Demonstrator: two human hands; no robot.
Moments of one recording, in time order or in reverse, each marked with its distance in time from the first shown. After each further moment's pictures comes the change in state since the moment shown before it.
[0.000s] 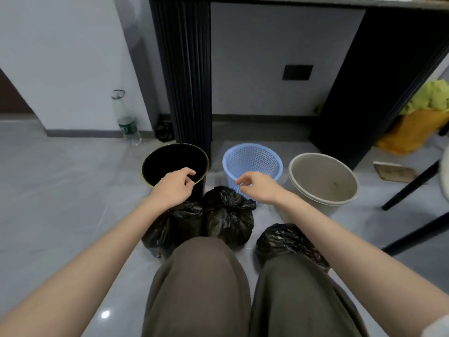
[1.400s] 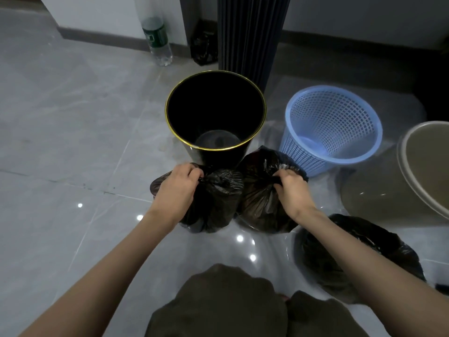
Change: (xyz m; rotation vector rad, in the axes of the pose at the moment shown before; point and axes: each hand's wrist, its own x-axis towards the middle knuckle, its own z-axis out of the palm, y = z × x) left_hand 0.033 -0.162 0.115 0.263 0.134 0.051; right_hand 0.143 0.092 0.156 -0.252 0.081 -0.056
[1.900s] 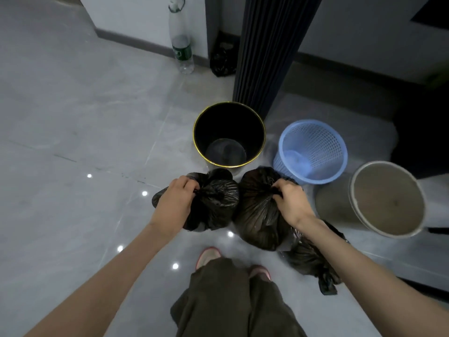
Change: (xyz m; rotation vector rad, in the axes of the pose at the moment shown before) left_hand -0.044 0.041 -0.185 -0.241 -0.129 -0.291; right_hand -0.053 -0.098 -0.169 0.031 -0.212 0.036
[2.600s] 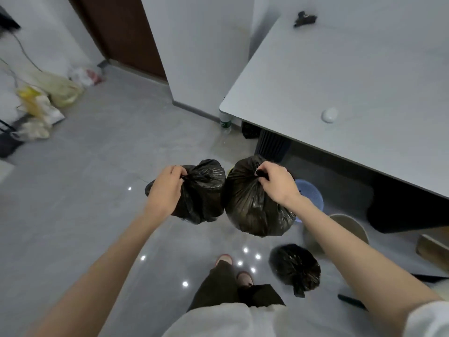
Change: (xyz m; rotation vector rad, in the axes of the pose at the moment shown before) left_hand -0.126 0.127 -0.380 0.013 0.272 -0.241; right_hand -0.135 -0.250 -0.313 0.012 0.043 -0.346
